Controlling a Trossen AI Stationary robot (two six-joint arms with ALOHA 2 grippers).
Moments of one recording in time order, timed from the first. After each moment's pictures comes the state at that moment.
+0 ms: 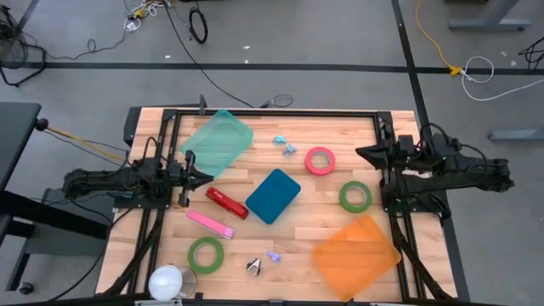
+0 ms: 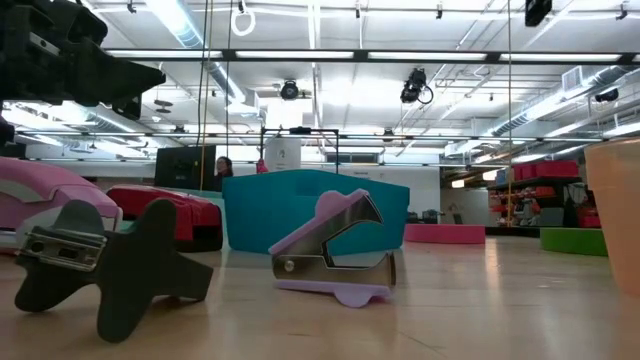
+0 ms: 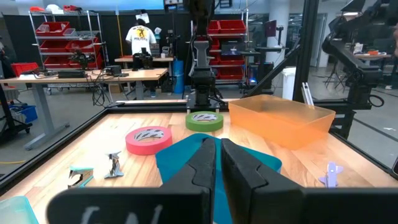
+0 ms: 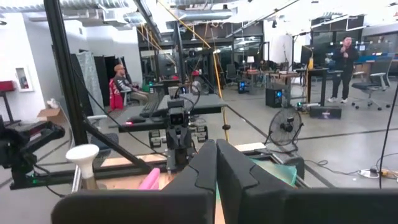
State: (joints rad) left arm 0.02 0.01 0.01 0.05 0.00 0.01; right arm 0.00 0.40 0.62 -0.09 0.10 0.04
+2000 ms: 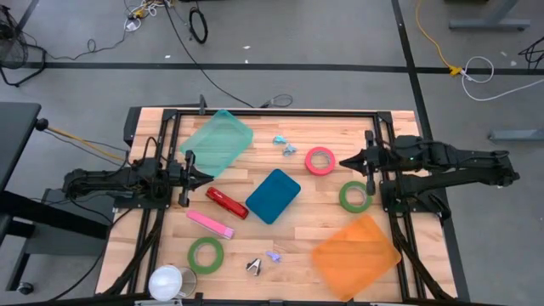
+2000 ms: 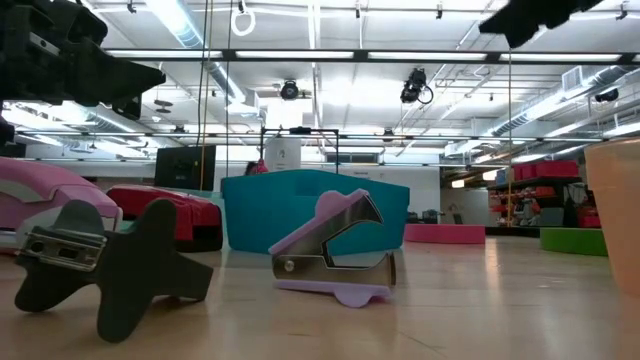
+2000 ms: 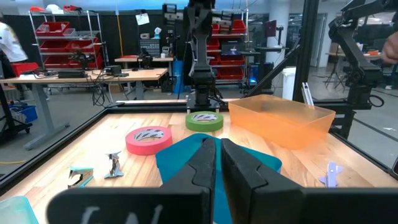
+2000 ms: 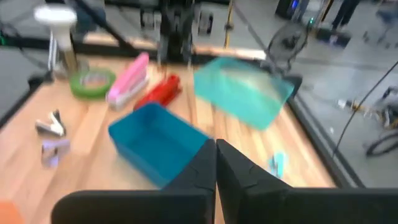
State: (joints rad) left arm 0.02 0.01 0.01 0.05 0.00 0.01; right arm 0.00 0.63 0.75 -0.51 0.09 -0.11
